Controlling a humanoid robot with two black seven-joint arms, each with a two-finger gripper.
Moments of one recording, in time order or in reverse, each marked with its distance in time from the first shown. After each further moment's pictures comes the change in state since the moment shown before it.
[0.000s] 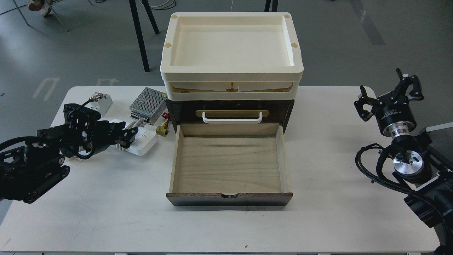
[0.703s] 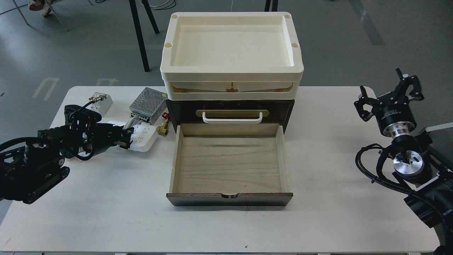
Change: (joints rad) left arm -0.016 0.002 0.026 0.001 -0.006 -0.003 0.010; right arm 0.000 0.000 0.000 -0.002 -0.002 0.000 0.000
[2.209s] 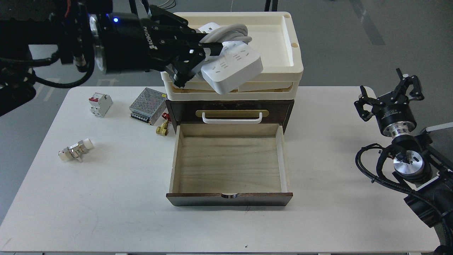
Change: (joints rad) left arm -0.583 0.274 -0.106 -0.953 -0.130 -0.332 -0.031; right arm 0.001 0.000 0.000 0.000 0.000 0.000 0.000
